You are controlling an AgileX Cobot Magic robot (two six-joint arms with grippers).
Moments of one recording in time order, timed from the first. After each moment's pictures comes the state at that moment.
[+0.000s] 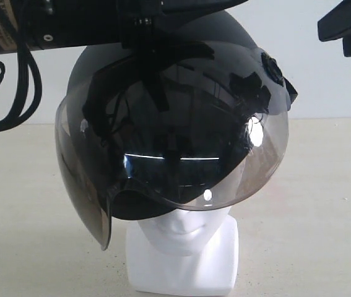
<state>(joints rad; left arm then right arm) -0.44 1.44 -1.11 1.35 -0.82 -1.46 -0.07 1.20 -1.29 0.80 1.16 -0.39</state>
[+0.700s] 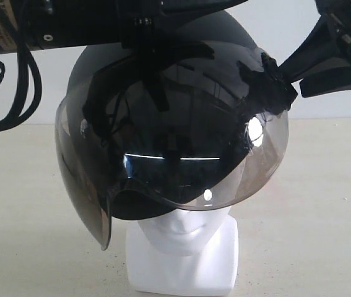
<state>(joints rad) -0.44 1.44 -1.11 1.35 -0.82 -1.46 0.01 1.38 -1.29 0.81 1.16 -0.39</state>
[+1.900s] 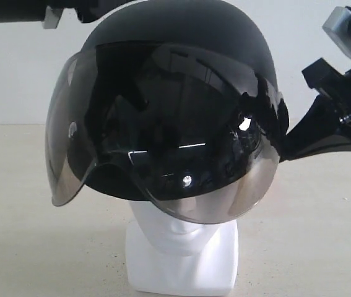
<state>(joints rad) -0.44 1.20 -1.09 1.68 -0.55 -1.69 0.01 1.41 -1.10 0.83 1.21 -0.45</state>
